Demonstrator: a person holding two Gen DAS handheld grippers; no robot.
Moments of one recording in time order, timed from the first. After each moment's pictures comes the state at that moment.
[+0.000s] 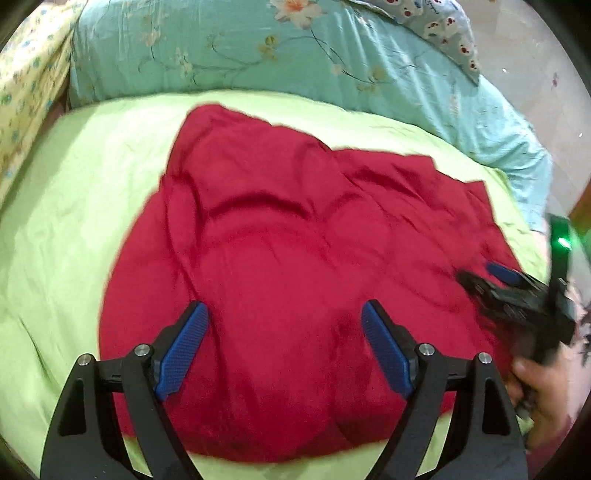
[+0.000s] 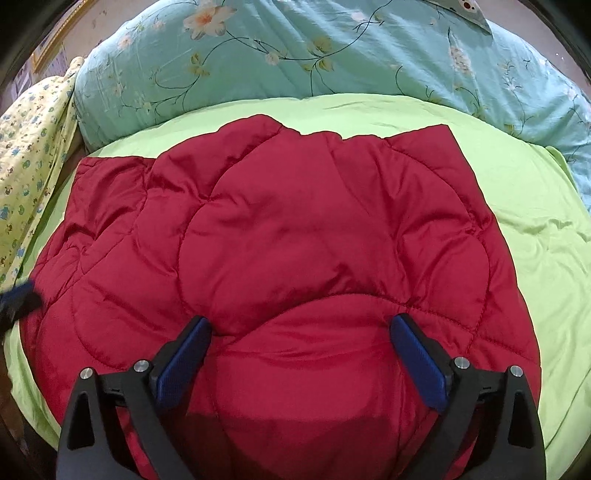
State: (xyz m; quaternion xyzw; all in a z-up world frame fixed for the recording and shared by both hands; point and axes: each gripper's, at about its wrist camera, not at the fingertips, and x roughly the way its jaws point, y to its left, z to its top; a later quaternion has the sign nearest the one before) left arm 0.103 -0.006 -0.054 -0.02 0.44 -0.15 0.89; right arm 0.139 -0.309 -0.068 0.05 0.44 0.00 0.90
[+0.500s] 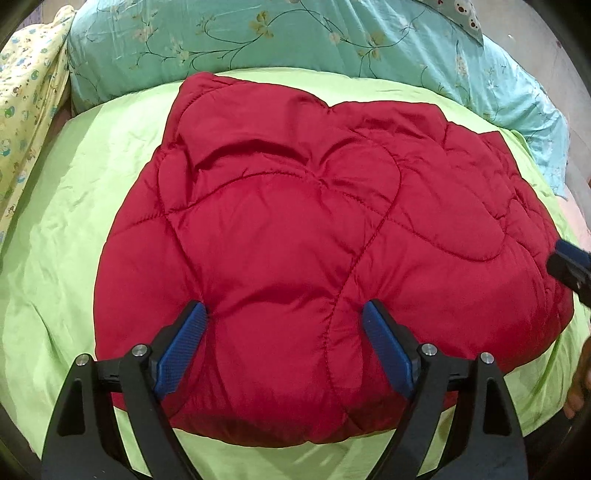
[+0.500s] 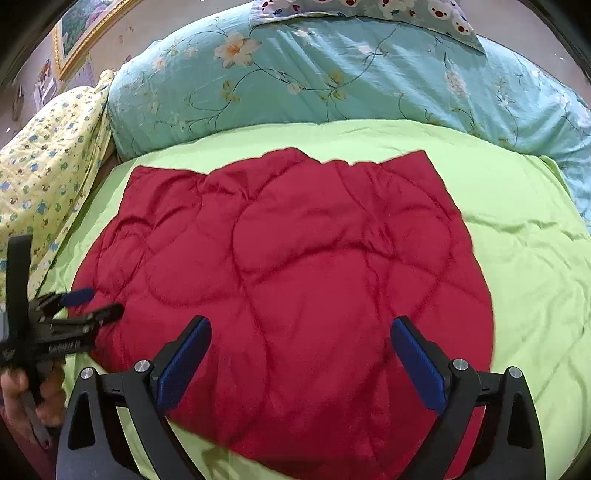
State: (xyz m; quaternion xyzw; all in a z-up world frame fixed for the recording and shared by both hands) left arm 0.099 -0.030 -0.075 0.06 0.46 -0.10 0.88; right arm 0.064 -0.309 -0.025 0.05 0.41 0.04 0.91
